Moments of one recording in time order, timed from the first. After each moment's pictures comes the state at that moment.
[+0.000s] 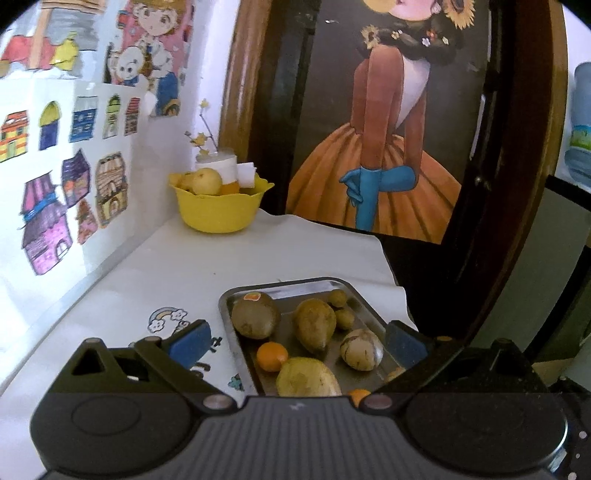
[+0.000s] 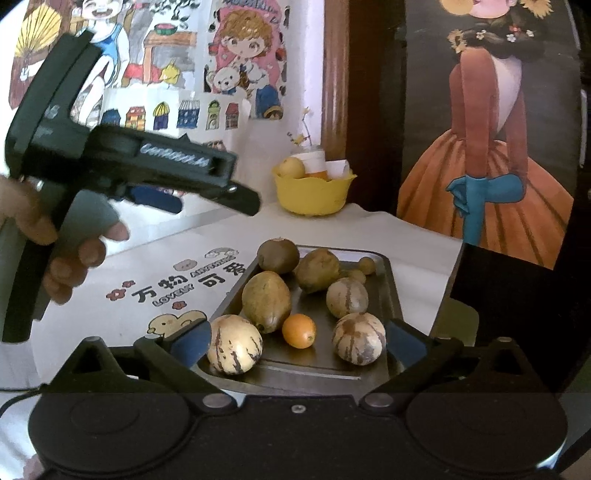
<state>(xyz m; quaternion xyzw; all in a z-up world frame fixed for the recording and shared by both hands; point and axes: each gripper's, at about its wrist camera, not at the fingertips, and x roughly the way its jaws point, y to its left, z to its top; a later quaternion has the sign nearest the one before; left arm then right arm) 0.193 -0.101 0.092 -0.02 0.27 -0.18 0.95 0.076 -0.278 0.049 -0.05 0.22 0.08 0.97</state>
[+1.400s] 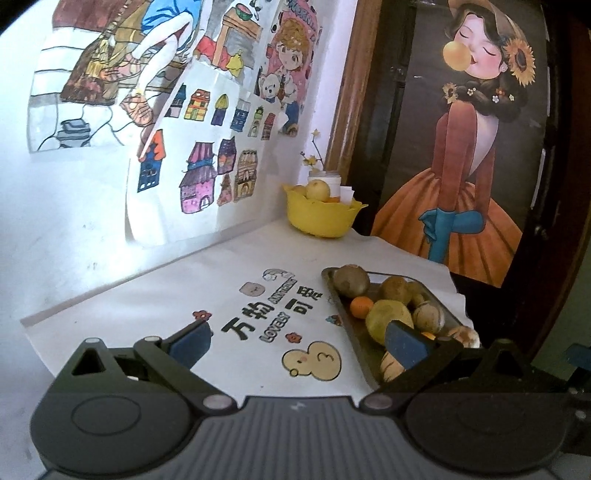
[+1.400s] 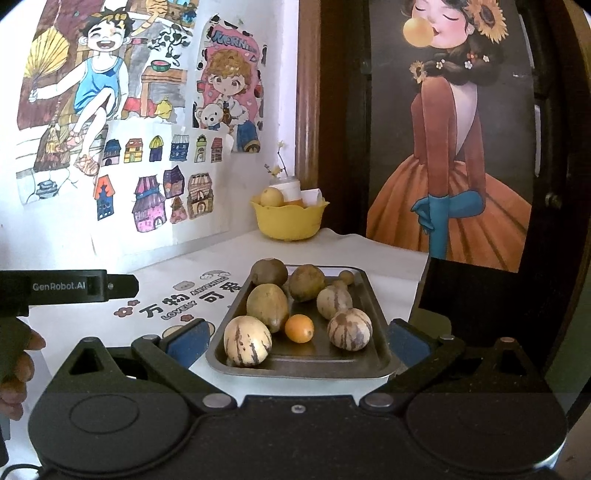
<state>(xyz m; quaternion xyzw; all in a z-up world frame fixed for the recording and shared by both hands) 0.067 -0.032 0.047 -0.08 0.20 -0.04 0.97 0.007 -0.256 0.050 -0.04 0.16 0.03 0.99</state>
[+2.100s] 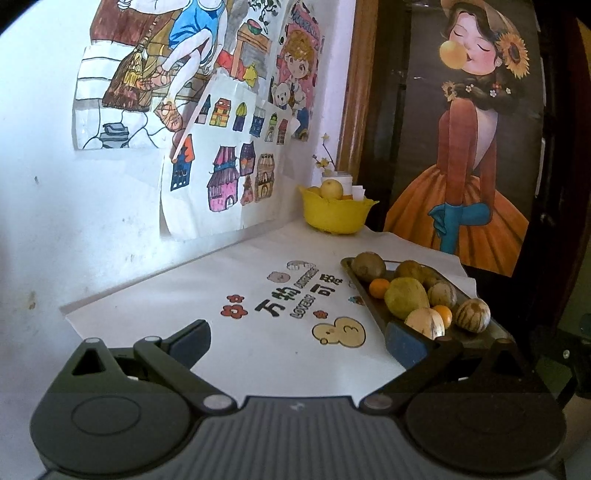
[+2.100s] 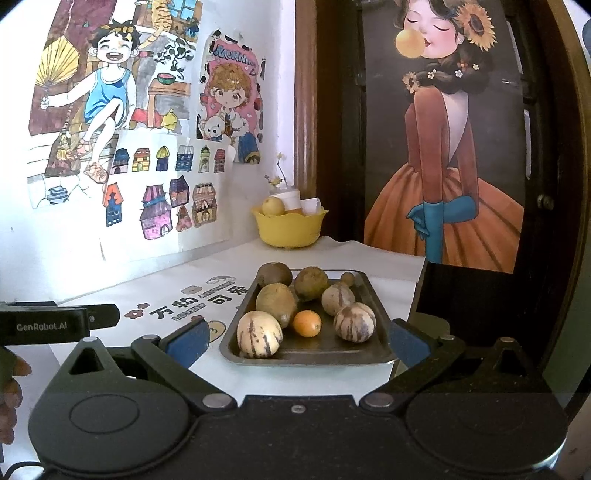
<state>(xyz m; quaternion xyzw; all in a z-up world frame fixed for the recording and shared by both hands) 0.022 -0.018 0.032 -0.06 0.19 -0.02 0.98 -0.023 -0.247 0.040 -0.02 0.14 0.02 0.99</state>
